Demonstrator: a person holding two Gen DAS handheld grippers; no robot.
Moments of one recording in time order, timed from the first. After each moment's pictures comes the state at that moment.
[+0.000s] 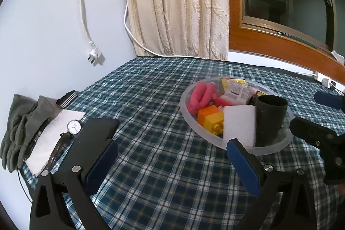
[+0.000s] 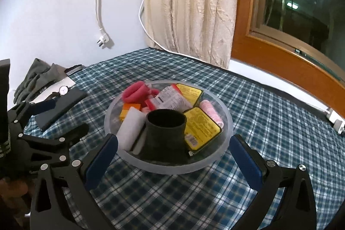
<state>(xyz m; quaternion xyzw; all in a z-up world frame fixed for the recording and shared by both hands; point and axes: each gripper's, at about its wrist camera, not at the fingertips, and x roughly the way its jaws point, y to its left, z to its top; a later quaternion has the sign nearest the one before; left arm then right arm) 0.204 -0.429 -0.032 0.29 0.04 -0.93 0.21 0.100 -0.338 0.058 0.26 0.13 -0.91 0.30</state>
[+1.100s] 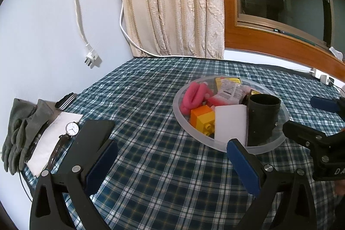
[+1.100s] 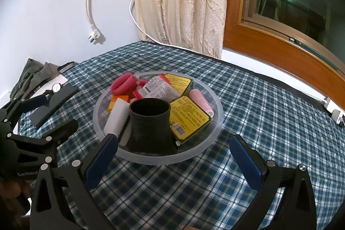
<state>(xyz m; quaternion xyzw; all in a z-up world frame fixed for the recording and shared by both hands) 0.202 -0.414 -0.027 0.29 0.03 -0.93 0.20 0.091 -0.322 0.052 0.29 0.12 -0.91 0.28</state>
